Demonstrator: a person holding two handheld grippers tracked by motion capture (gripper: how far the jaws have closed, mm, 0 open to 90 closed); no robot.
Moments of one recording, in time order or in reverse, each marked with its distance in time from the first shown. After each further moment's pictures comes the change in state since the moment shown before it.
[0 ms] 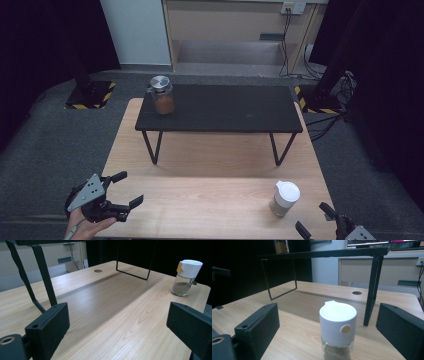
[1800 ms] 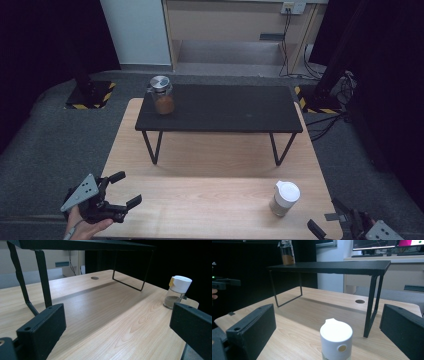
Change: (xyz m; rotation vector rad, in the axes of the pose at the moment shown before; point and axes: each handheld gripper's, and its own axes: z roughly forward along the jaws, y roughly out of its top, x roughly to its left) left arm 0.003 -0.008 -0.004 -0.069 -0.024 -0.092; right arm -0.019 0.048 -0.014 -0.001 0.055 -0.008
